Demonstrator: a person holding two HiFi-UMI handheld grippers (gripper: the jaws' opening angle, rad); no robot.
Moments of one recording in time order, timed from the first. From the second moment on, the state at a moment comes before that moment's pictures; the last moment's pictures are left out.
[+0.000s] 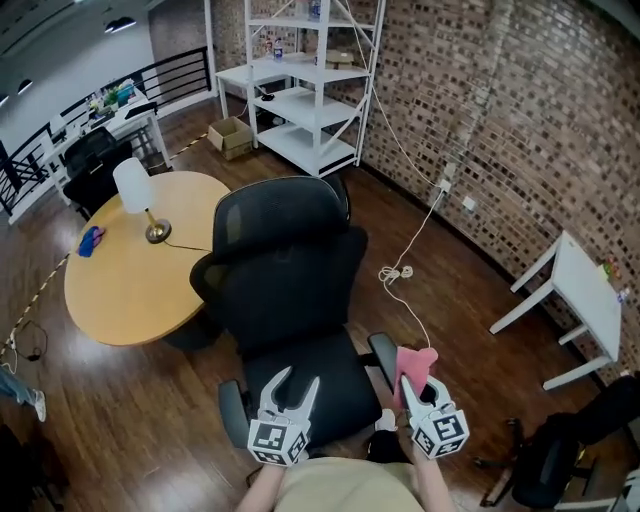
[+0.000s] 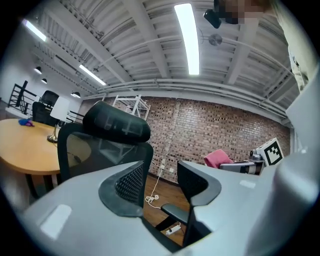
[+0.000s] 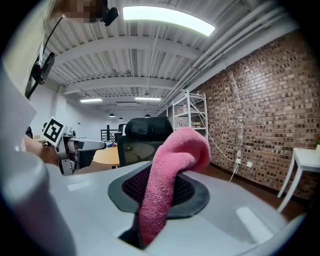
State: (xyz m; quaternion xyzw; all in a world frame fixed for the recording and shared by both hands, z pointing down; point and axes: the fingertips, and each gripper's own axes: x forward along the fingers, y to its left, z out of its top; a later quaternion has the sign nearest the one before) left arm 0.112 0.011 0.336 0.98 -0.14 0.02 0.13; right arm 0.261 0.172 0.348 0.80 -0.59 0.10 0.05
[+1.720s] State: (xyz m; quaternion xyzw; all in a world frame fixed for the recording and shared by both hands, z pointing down) left arm 0.207 0.149 0.475 0.83 -0.50 0.13 0.23; right arm 0.378 0.050 0.687 0.18 -0.85 0.20 0.45
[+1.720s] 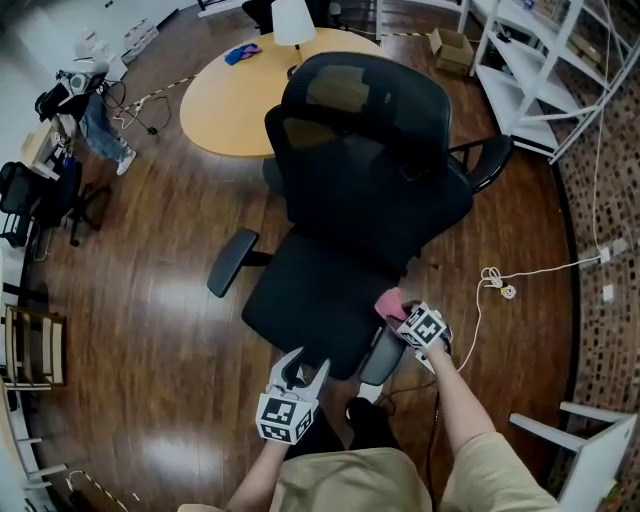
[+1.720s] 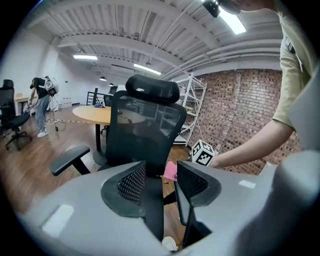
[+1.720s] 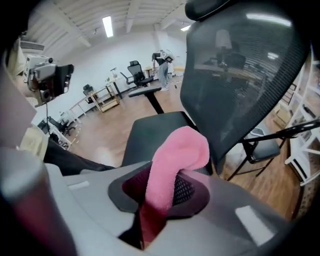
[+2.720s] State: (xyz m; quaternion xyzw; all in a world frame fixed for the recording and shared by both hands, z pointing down) left arm 0.216 0.166 0.471 0.83 -0.49 0.14 0.23; right arm 0.412 0.054 0.684 0.22 -0.84 0.23 0.44
